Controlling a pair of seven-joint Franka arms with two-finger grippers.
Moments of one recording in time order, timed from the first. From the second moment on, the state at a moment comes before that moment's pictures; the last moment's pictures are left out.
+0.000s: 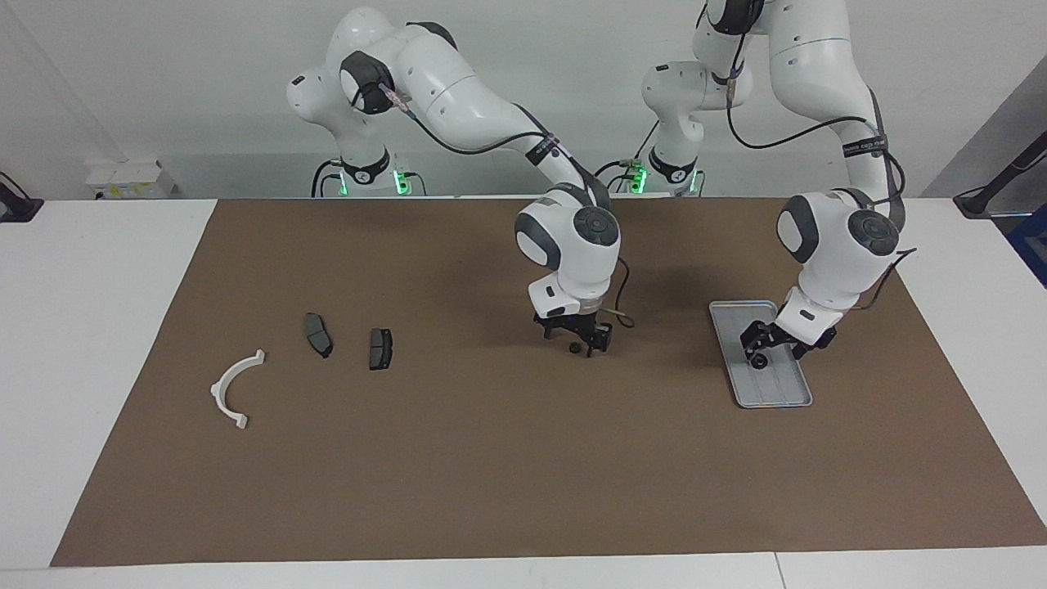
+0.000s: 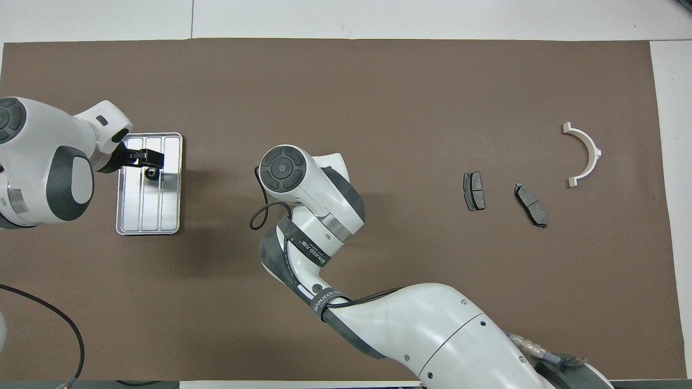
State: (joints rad) left arm -0.03 0.30 0.03 -1.94 -0.02 2.29 0.09; right arm 0.69 0.77 0.02 -1.31 -0.07 2.08 1.26
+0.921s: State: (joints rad) left arm -0.03 0.30 0.03 -2.02 -0.02 2.38 0.09; right arm 0.70 0.77 0.02 -1.30 -0.06 2.08 1.29
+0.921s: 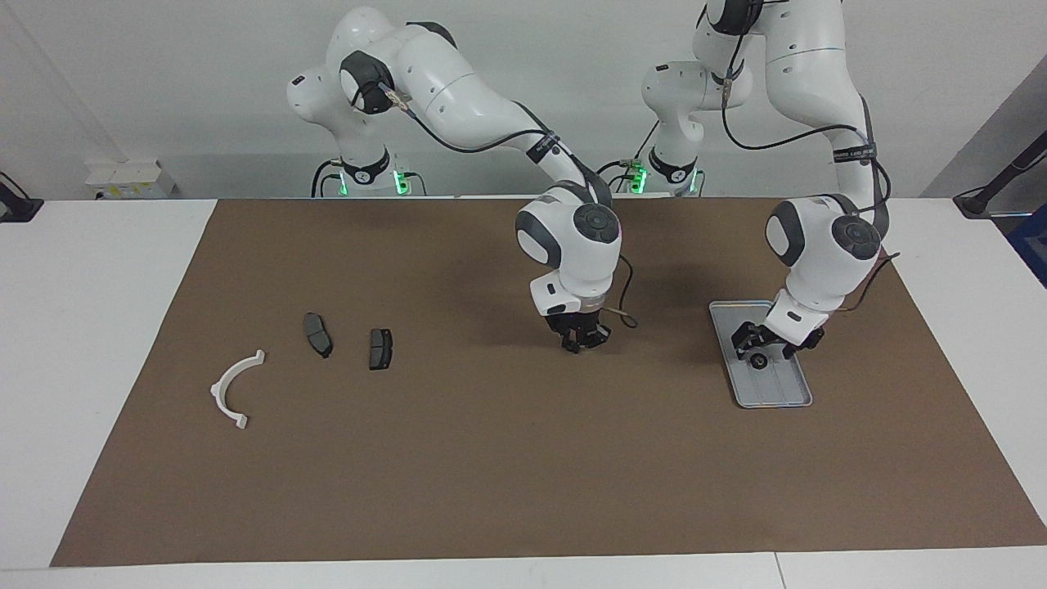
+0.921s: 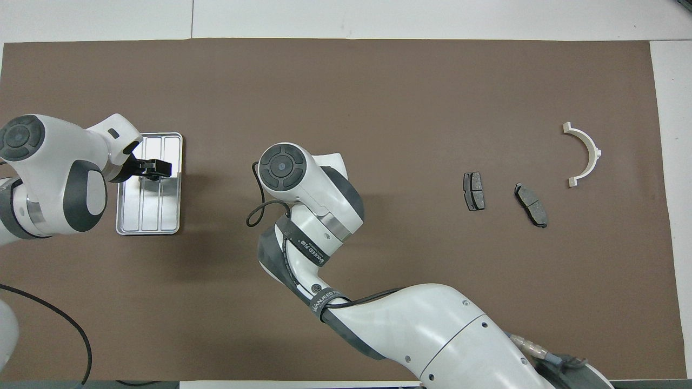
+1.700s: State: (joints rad) left arm -0.04 0.30 0.03 -2.04 -0.02 2.41 0.09; right arm 0.57 0.65 0.01 -1.24 -0.06 1.87 1.04
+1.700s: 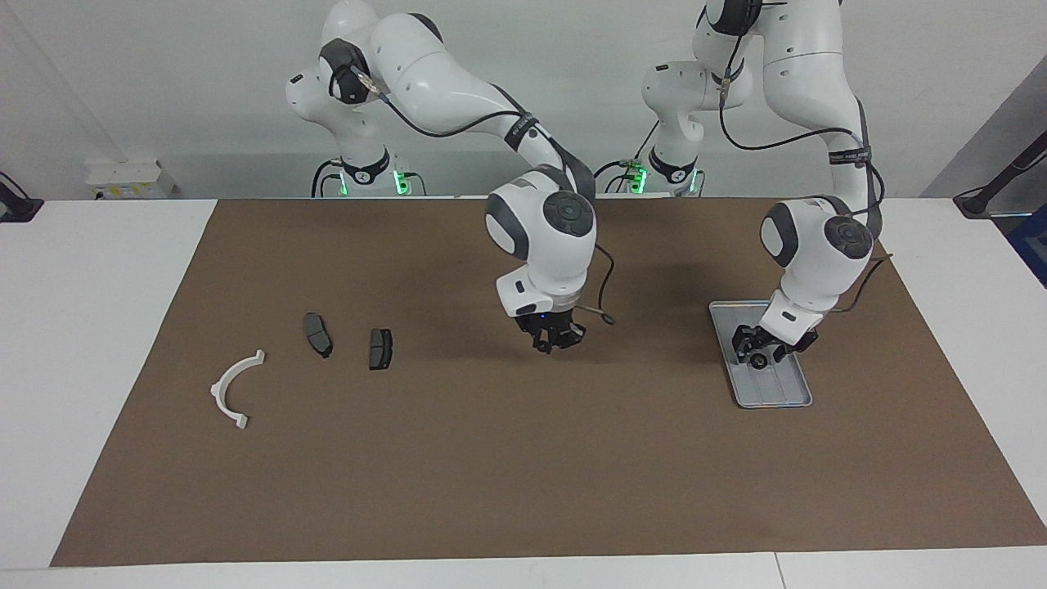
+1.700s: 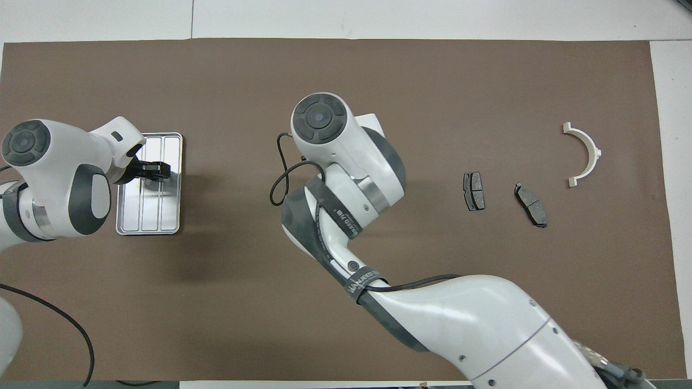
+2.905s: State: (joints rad) left arm -0.18 0.32 0.02 -1.95 -0.03 2.36 -0.21; right arm 0.01 0.49 0.00 -1.46 -0.06 1.95 -0.07
